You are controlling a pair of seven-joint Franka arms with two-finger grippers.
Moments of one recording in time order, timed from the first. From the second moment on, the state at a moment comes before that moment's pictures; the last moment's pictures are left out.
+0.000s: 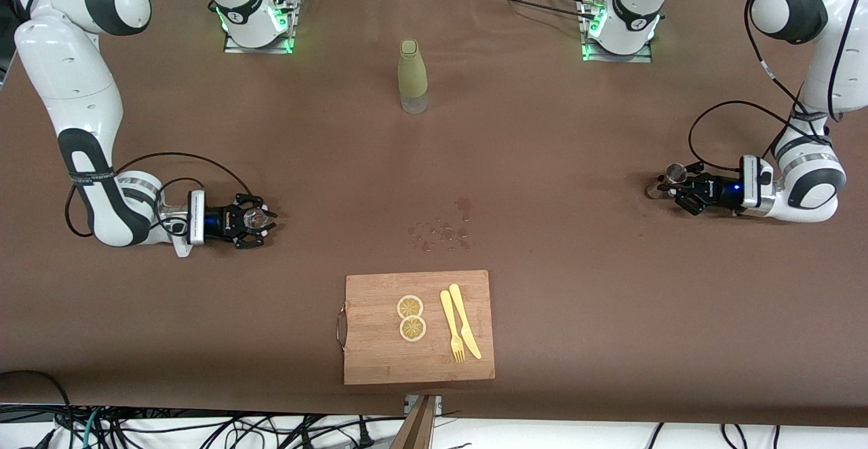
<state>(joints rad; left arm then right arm) 0.44 0.98 0.12 -1.61 -0.97 1.24 2.74 -0.28 1.01 0.08 -1.58 1.12 1.62 -2.47</state>
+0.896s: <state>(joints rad) 0.44 1.05 0.12 -1.55 -0.97 1.21 2.77 -0.30 0.85 -0.10 -1.54 0.87 1.49 -2.13</state>
